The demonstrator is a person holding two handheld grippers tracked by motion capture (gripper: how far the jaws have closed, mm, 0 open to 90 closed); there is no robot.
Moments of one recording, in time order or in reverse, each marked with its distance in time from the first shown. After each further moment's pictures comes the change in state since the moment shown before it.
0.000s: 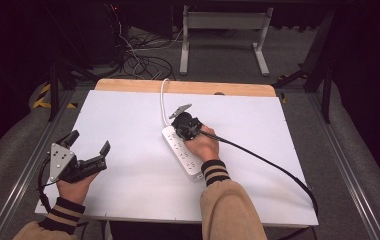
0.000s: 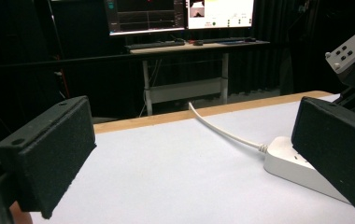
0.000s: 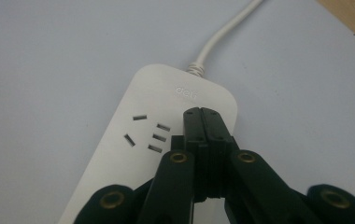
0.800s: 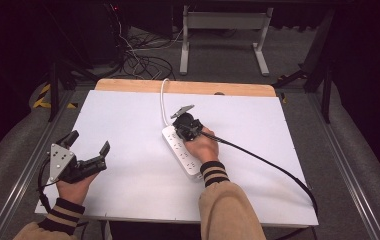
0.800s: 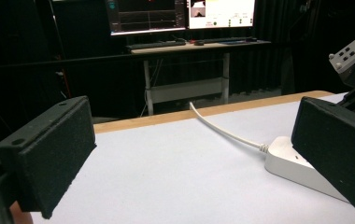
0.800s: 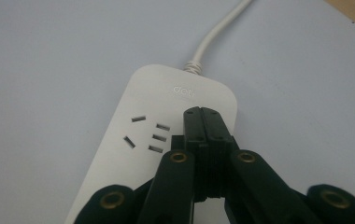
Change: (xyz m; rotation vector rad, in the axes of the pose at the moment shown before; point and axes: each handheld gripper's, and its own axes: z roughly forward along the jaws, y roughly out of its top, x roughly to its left) left arm 0.000 0.000 -0.001 0.000 0.005 0.001; right arm 0.000 -0.003 0.001 -0.011 0.000 0.066
